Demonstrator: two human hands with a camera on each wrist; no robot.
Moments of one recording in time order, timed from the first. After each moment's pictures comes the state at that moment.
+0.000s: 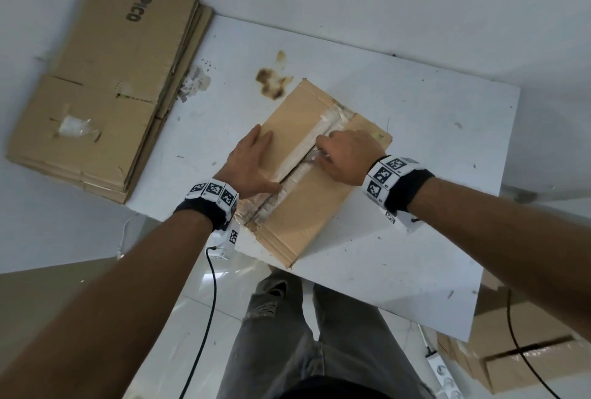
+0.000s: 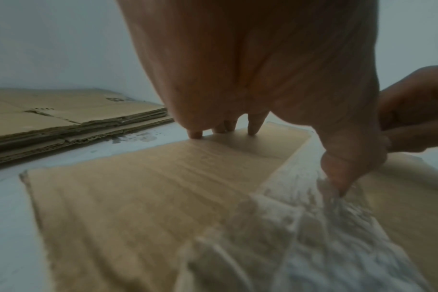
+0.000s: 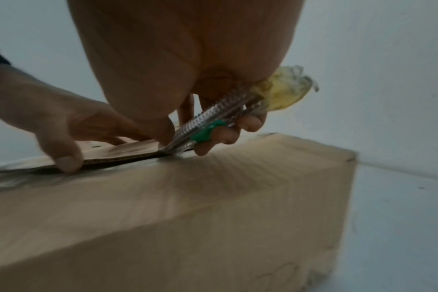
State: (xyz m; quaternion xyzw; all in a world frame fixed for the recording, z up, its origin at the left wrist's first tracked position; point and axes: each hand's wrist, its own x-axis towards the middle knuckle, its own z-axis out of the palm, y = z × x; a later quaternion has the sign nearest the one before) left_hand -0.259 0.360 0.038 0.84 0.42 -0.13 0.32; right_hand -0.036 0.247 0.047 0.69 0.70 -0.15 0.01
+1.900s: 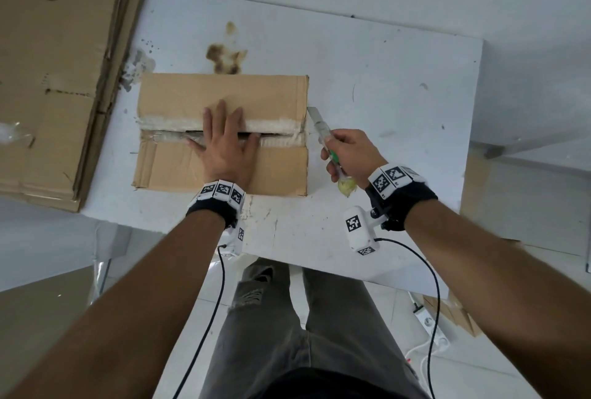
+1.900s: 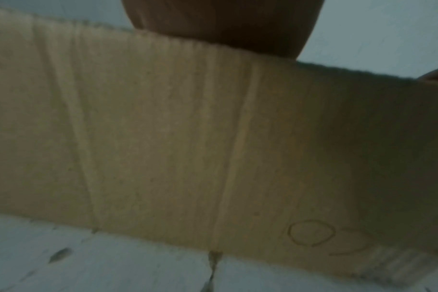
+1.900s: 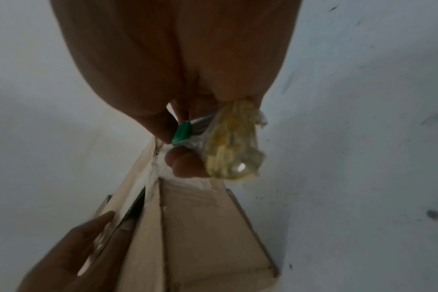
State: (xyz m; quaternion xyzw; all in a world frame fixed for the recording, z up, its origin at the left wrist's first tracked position) left_hand -0.217 0.327 -0.018 0.83 0.52 0.06 0.20; right_hand -0.023 0.177 0.019 0.71 0.14 -0.54 -0.42
